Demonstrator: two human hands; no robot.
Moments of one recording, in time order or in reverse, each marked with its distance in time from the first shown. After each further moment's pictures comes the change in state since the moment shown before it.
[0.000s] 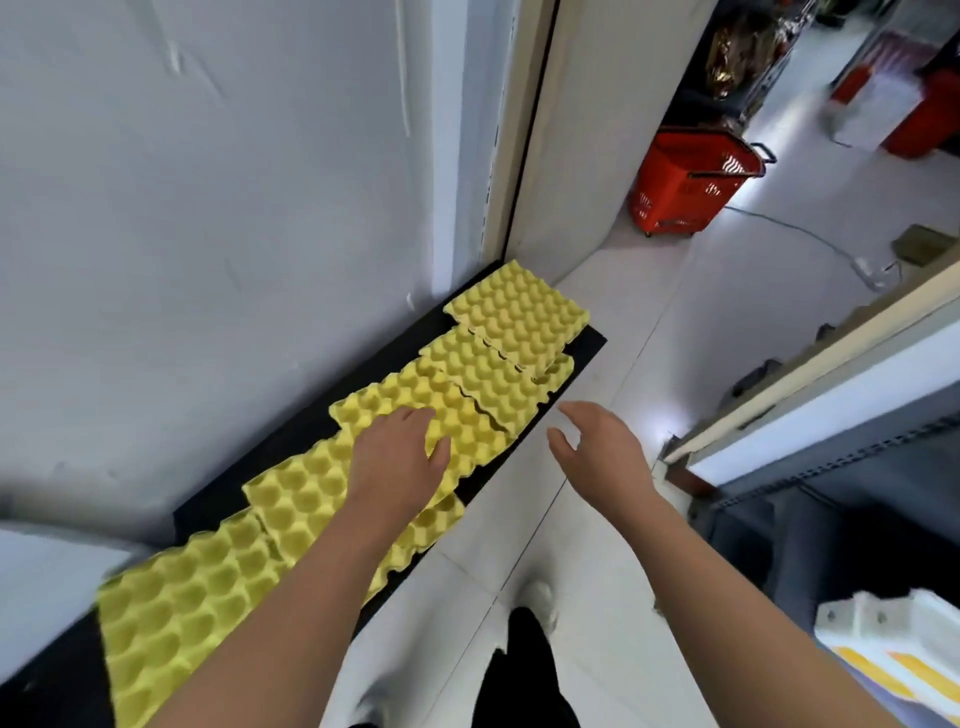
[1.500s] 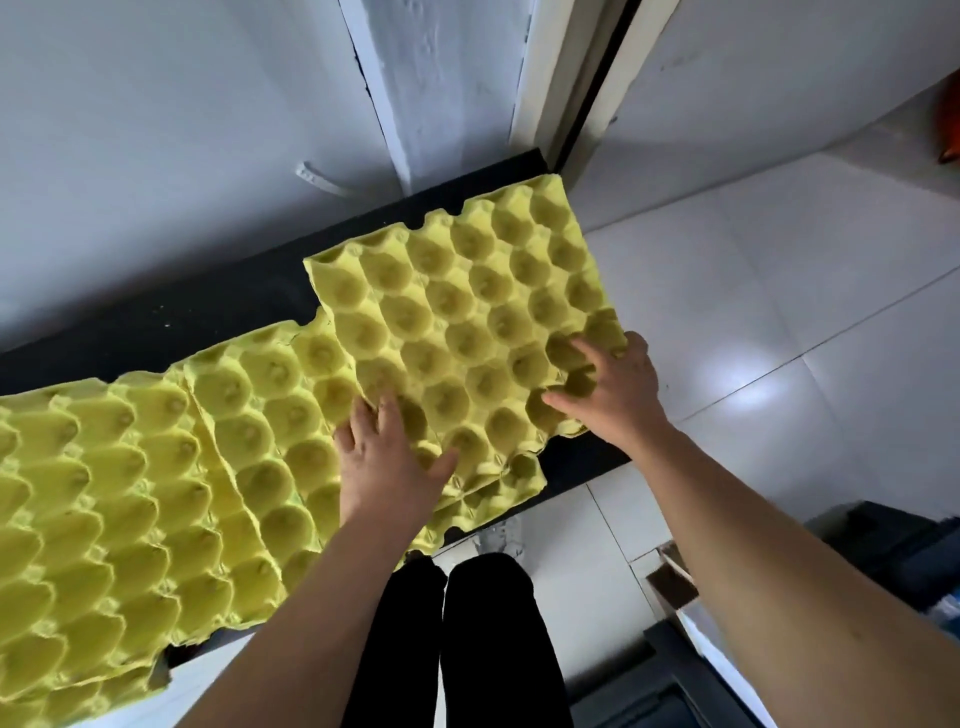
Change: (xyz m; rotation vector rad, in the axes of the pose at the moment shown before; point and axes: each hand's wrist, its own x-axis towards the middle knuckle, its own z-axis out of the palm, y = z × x) left_hand 0.426 0.105 0.335 -0.233 -0.315 -0.920; right_hand 0.579 0.304 0.212 -0.210 -0.620 -0.132
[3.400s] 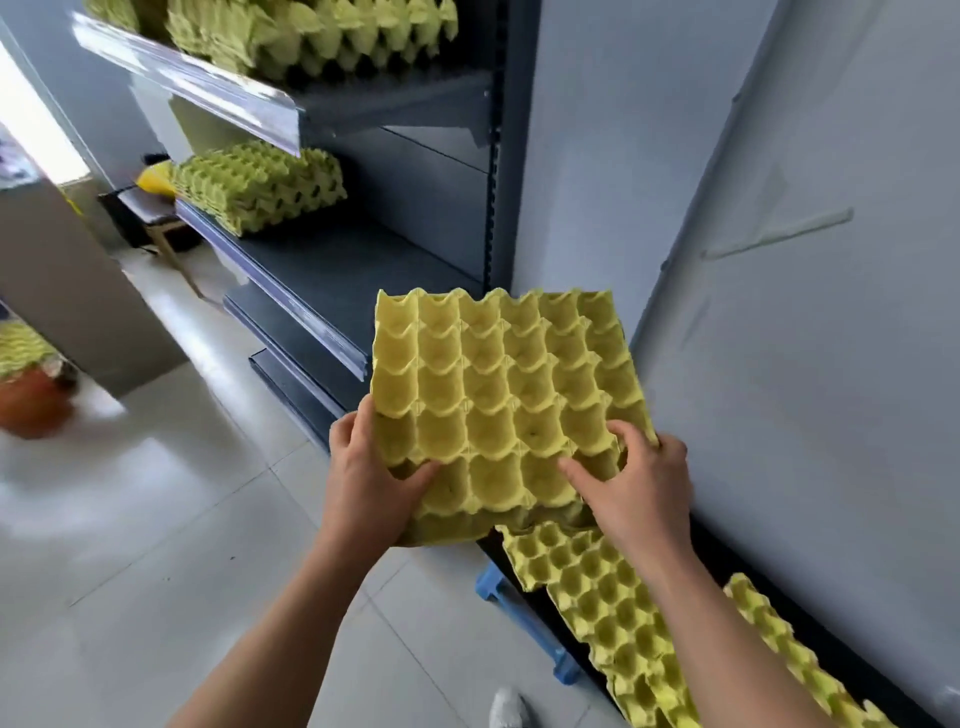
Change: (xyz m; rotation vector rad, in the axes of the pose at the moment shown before) left_hand -0.533 -0.610 -0.250 -0.925 1.268 -0.526; right_hand -0.634 -0.620 0.105 -0.108 0.066 -1.119
